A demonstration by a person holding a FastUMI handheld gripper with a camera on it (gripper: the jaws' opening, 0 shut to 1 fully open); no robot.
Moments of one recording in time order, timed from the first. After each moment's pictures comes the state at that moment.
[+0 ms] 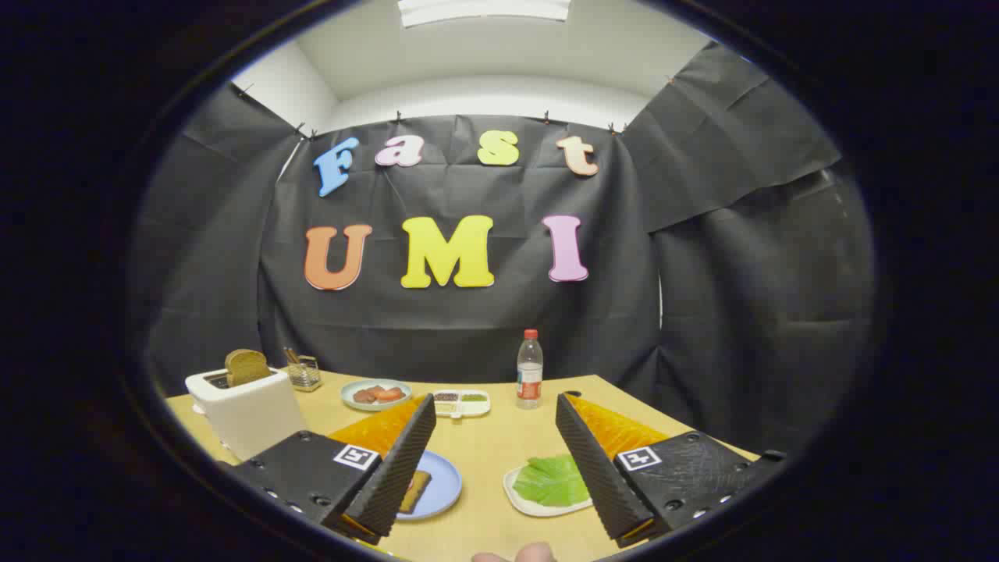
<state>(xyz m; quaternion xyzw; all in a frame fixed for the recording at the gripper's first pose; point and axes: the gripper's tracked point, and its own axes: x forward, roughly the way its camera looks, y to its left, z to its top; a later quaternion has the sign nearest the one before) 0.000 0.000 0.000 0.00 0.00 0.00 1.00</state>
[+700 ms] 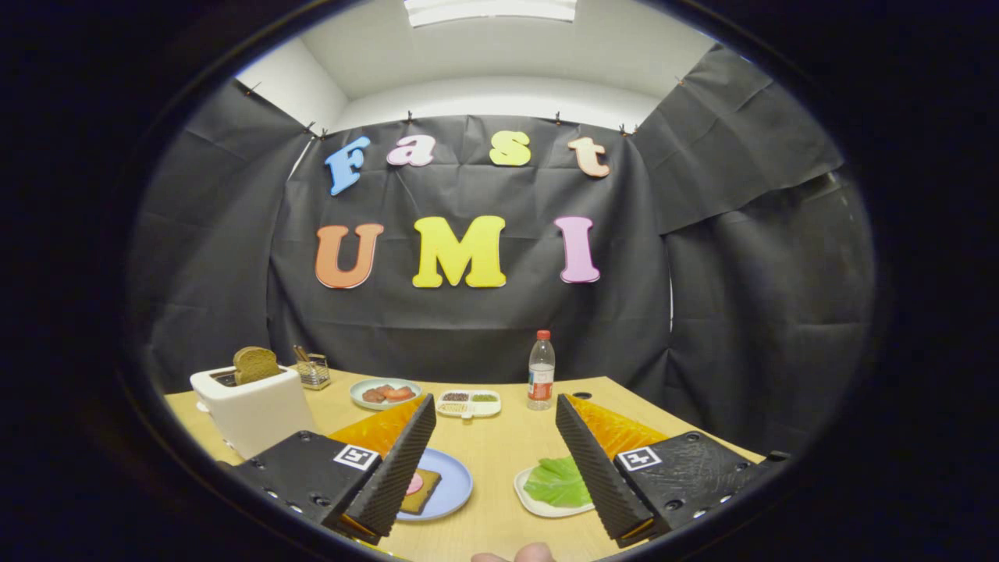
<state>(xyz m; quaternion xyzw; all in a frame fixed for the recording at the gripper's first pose) 0.002 0.011 -0.004 -0.01 0.00 0.02 1.00</state>
